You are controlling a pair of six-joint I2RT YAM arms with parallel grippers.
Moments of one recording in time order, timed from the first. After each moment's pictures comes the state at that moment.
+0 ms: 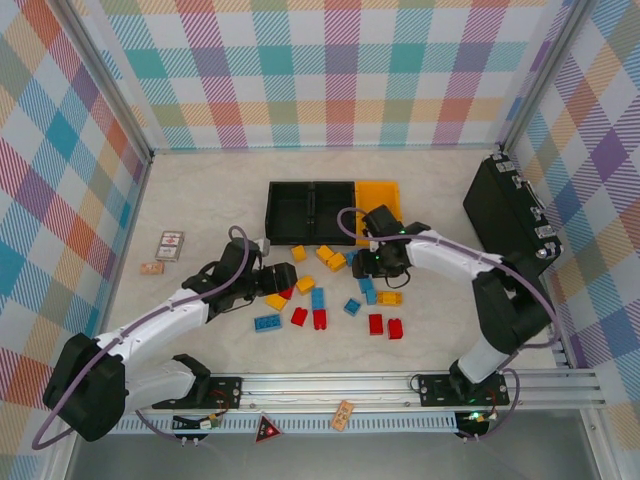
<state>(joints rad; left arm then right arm) -0.56 1.13 0.59 -0.27 0.17 -0.71 0.60 1.65 1.04 -0.64 -0.09 0.44</state>
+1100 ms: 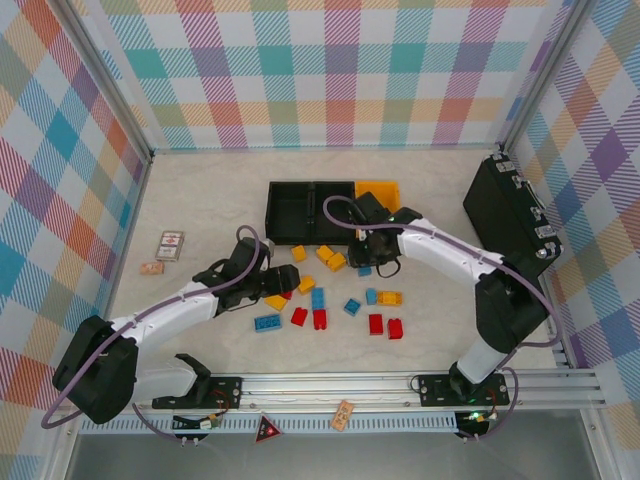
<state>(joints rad) -0.58 1.22 0.62 -0.27 0.13 -0.72 0.65 1.64 1.26 -0.81 0.01 0.42</state>
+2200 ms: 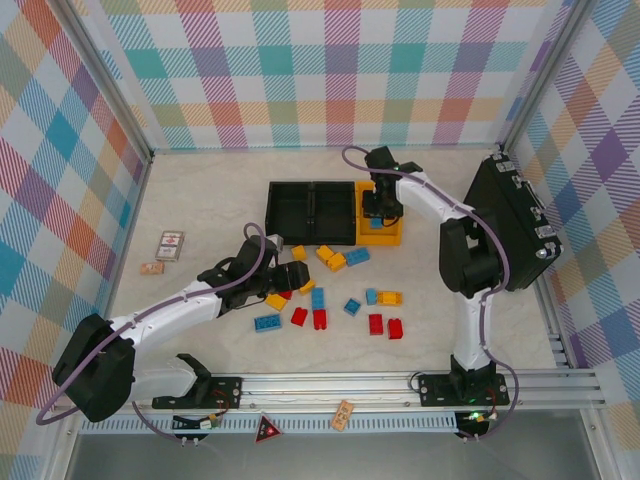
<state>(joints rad) -0.65 1.22 0.66 -0.24 0.11 -0.76 0.40 2.09 1.73 -0.85 0.04 0.39</state>
